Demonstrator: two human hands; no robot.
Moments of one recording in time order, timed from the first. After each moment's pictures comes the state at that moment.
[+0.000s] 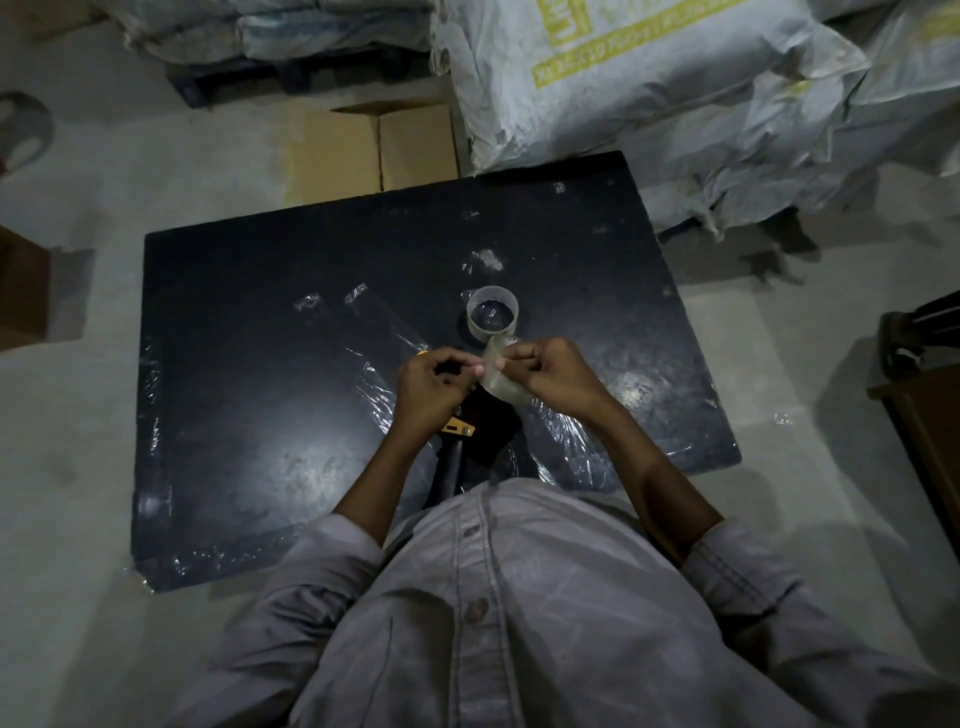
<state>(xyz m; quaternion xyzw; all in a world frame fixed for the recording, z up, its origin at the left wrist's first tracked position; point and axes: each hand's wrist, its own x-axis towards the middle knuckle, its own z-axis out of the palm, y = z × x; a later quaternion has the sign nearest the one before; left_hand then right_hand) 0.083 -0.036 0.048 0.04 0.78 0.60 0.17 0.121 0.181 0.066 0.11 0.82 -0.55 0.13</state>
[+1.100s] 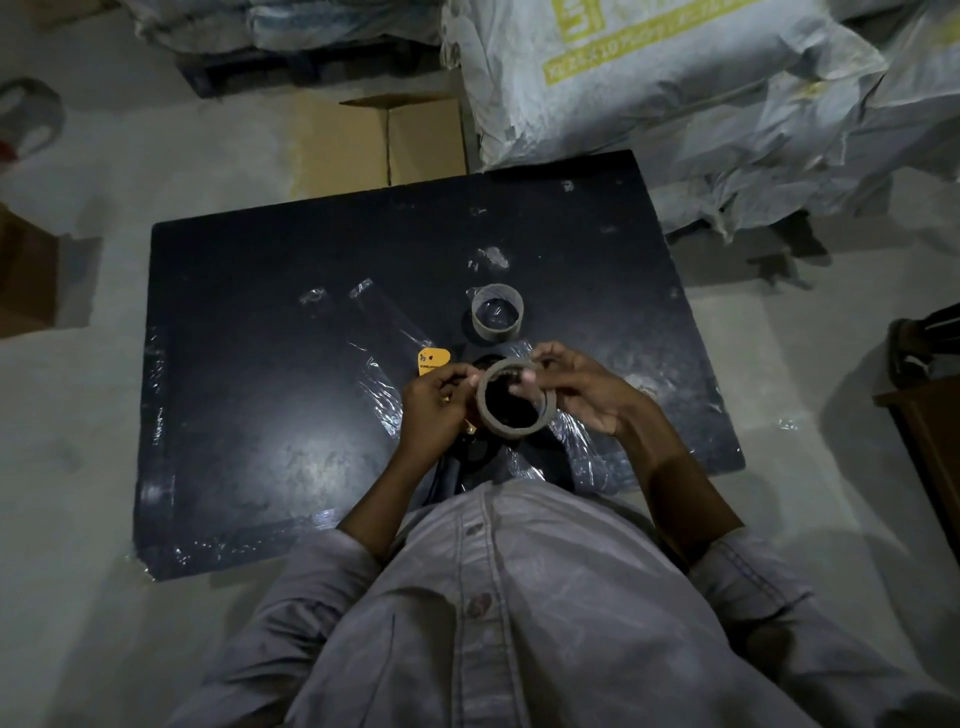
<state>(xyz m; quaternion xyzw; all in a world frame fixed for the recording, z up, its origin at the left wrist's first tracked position) 0.113 -0.037 0.045 0.00 0.78 0.60 0.14 0.134 0.212 0.059 0.19 0.43 -0.84 0.25</state>
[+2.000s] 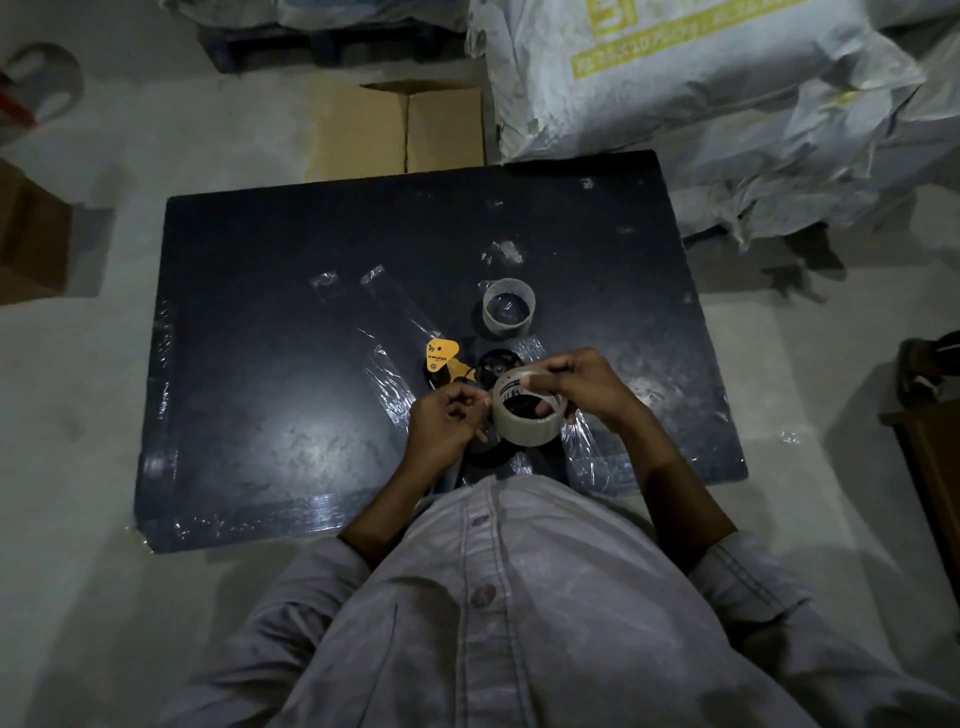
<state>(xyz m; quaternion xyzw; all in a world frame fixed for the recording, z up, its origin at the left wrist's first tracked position) 0.139 -0.043 0.024 -0.04 0.78 0.60 0.19 0.129 0.204 0.058 0.17 0.75 -0.60 0.23</state>
